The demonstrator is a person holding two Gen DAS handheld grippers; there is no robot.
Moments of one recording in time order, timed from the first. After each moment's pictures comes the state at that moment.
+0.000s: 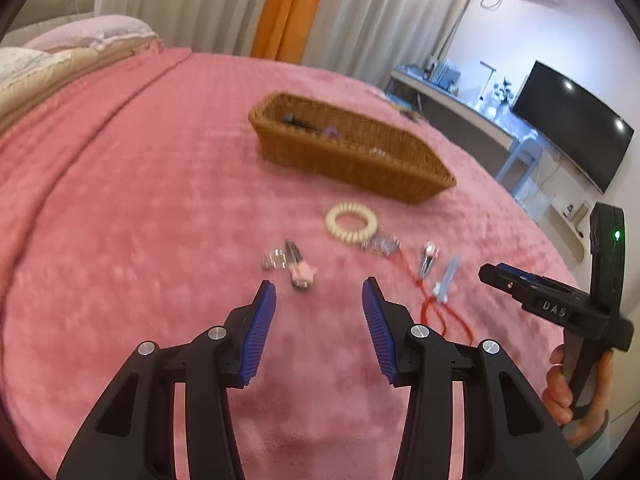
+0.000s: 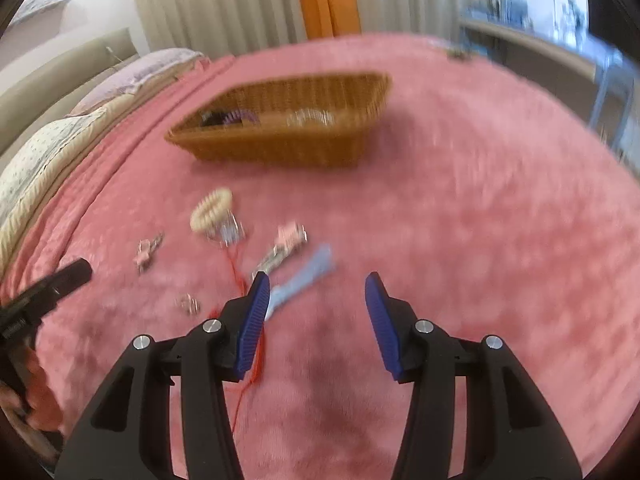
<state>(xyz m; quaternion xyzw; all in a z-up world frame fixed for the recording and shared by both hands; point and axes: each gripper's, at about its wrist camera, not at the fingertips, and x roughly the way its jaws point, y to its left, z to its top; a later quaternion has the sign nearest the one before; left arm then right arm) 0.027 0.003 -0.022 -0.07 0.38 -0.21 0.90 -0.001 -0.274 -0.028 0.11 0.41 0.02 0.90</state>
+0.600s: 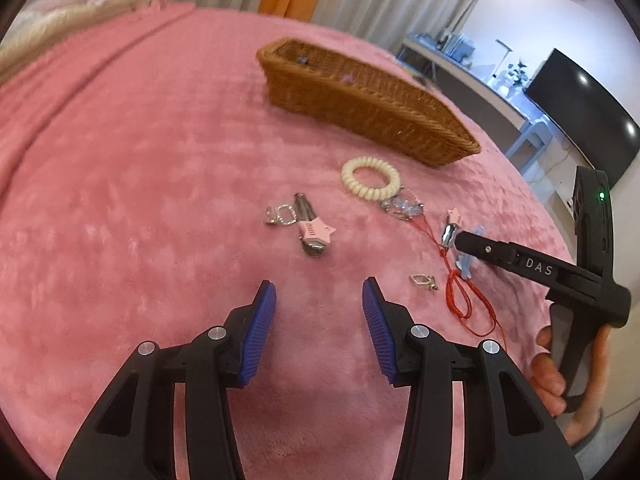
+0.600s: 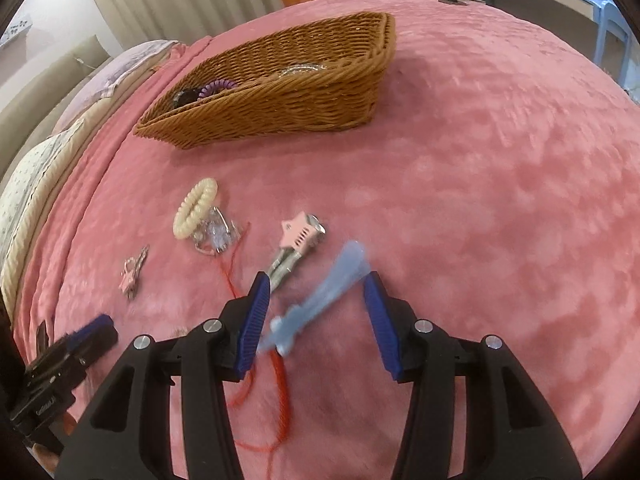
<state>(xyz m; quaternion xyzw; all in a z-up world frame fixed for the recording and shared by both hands) 0.054 -0.003 -0.051 -0.09 0.45 -0.20 0.86 0.046 -0.255 -0.057 0.17 0.46 0.01 0.87</state>
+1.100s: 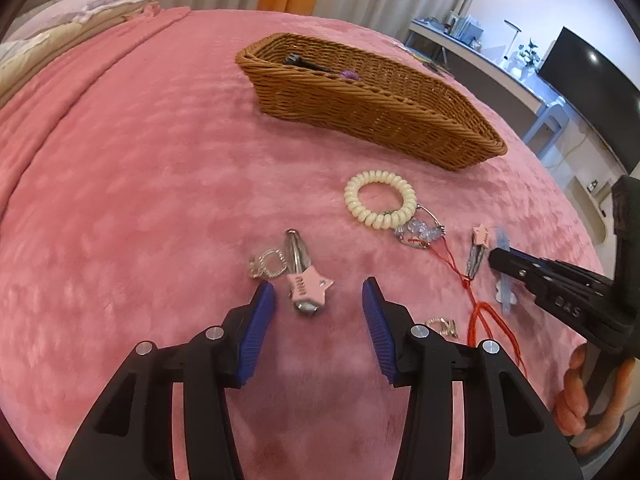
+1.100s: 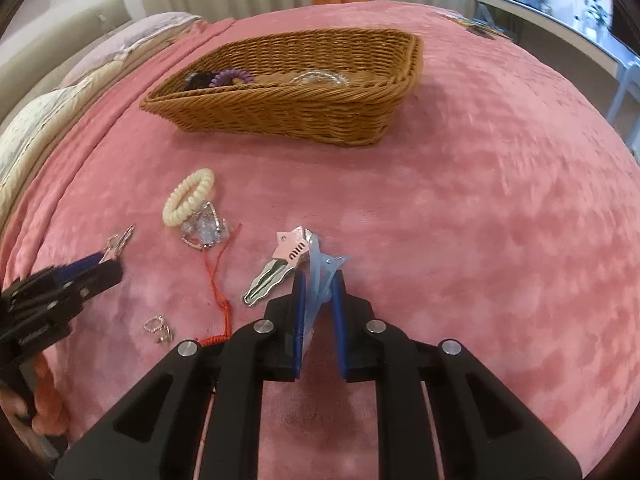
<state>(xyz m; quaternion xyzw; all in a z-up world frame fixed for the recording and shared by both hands) 0.089 -0.036 -0.054 -0.04 0.46 -0.18 0.87 0.051 -0.257 -0.050 0.07 0.46 0.04 0.88</state>
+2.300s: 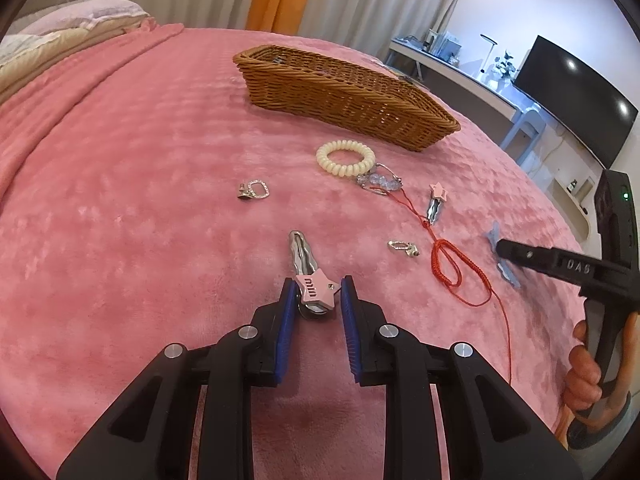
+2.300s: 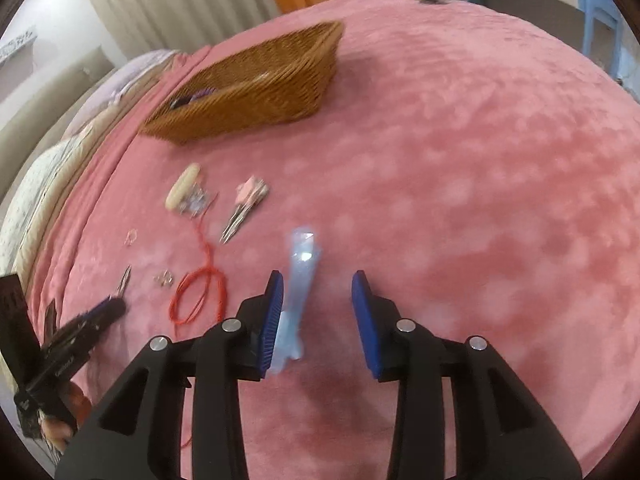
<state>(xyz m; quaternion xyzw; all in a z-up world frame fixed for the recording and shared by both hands) 0.018 -0.021 -0.062 -0.06 0.41 -0.21 0.89 -0.014 -0.296 -0.056 0.17 0.45 0.02 0.88</state>
